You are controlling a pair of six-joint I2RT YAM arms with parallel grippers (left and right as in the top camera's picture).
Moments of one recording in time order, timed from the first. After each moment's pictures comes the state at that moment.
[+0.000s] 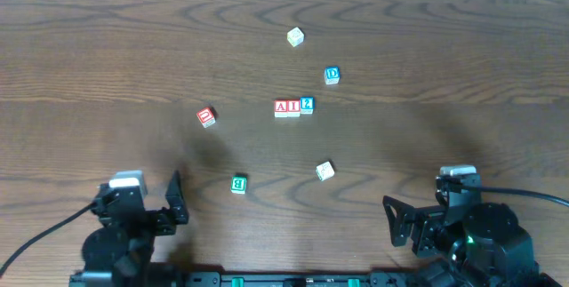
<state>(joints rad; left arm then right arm) -0.05 0.08 0.49 -0.79 -0.04 -0.12 0.49 0.46 0.90 -1.17 0.06 0.42</state>
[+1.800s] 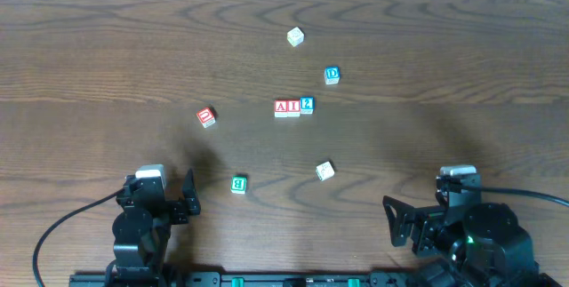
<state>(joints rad) -0.05 0.01 0.15 -0.59 -0.03 -0.12 0.49 0.46 0.90 -1.17 0.06 0.42</state>
